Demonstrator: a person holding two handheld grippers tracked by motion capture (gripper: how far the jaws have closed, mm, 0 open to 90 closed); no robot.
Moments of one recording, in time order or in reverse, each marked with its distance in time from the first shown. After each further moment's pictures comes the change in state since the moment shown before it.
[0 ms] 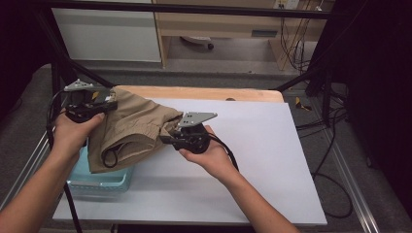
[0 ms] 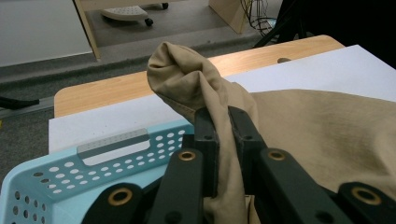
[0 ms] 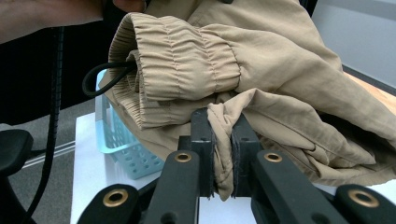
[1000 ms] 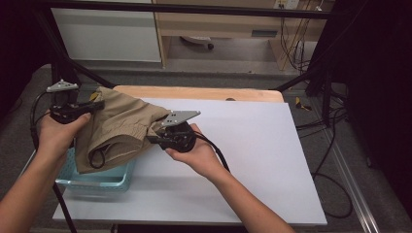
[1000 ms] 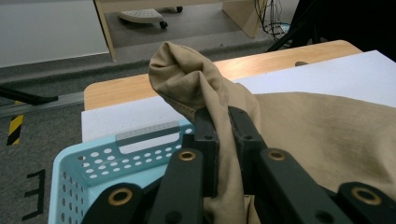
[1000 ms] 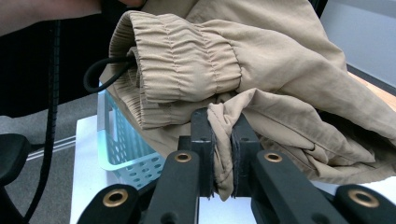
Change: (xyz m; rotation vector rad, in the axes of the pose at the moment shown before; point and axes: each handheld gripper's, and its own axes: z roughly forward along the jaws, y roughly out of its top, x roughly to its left) left arm 0.025 -0.006 -0.021 -0.022 0.047 -0.024; right arm 0.012 0.014 0.029 0.029 0.016 -0.026
